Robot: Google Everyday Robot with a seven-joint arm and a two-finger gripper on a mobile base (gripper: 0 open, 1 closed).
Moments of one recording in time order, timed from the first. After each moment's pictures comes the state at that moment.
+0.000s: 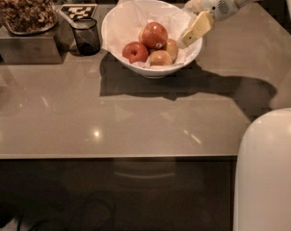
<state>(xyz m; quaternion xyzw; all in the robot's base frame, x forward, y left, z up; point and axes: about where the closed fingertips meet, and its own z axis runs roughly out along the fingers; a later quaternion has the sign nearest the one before) 0.695 -0.123 0.964 -0.57 0.71 0.21 0.37</state>
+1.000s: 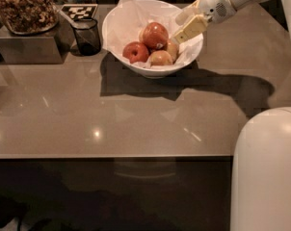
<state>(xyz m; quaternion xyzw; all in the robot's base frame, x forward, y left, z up) 0.702 -0.114 0.956 -0.57 0.70 0.22 0.37</state>
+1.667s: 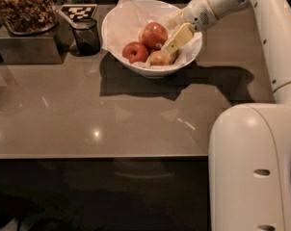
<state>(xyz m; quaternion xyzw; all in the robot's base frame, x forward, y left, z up) 0.716 -0.081 0.921 -0.58 0.69 0.26 0.33</state>
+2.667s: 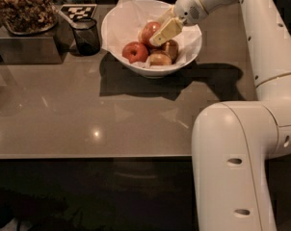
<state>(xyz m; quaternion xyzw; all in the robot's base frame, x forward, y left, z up) 0.731 -0.054 0.932 -0.59 0.68 0.26 0.34</state>
